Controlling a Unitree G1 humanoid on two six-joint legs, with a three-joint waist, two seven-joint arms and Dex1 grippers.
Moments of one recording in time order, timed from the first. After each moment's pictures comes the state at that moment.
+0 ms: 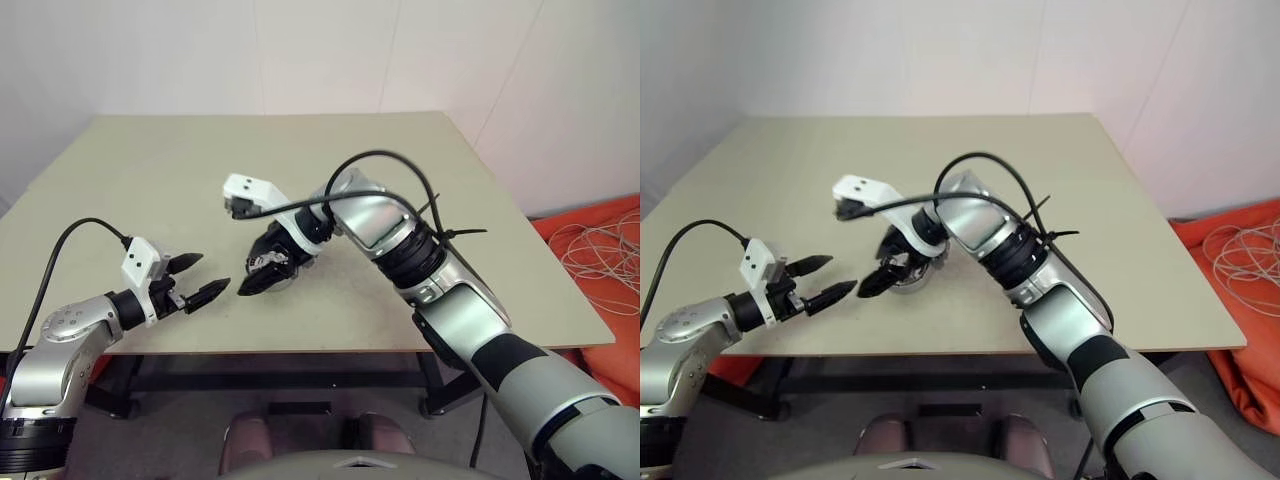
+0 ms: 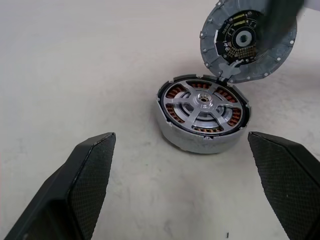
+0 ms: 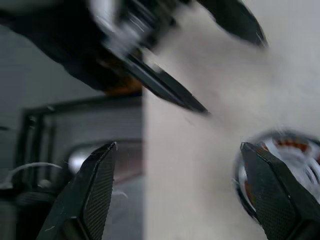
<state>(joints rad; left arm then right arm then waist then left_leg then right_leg) 0.03 0.65 0.23 -0.17 -0.49 0.41 -0.85 -1.15 -0.08 0.48 0.17 0.07 1.24 1.30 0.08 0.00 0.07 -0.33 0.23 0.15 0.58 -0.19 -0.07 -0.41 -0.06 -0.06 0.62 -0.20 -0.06</state>
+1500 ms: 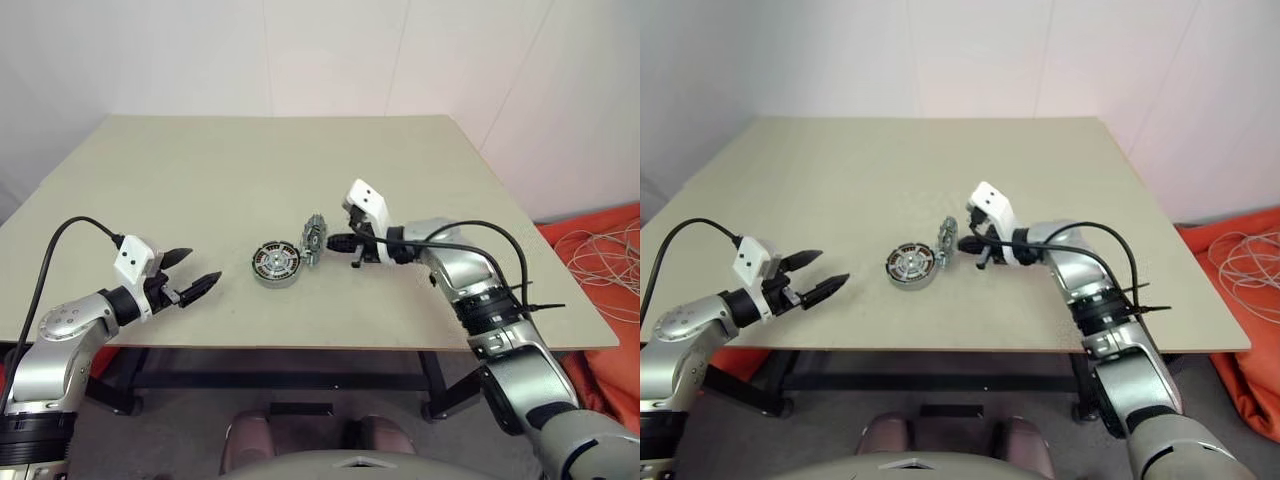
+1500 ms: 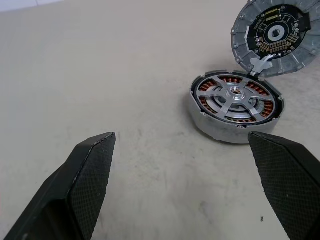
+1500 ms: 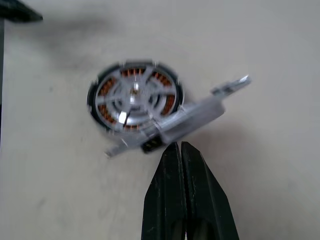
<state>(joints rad) 0.01 0.65 0.23 -0.09 -0.44 0.31 -0.83 -0.69 -0.34 0.24 0.27 0.10 0.52 1.00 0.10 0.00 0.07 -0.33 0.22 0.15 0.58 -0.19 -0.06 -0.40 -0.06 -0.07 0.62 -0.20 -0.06</state>
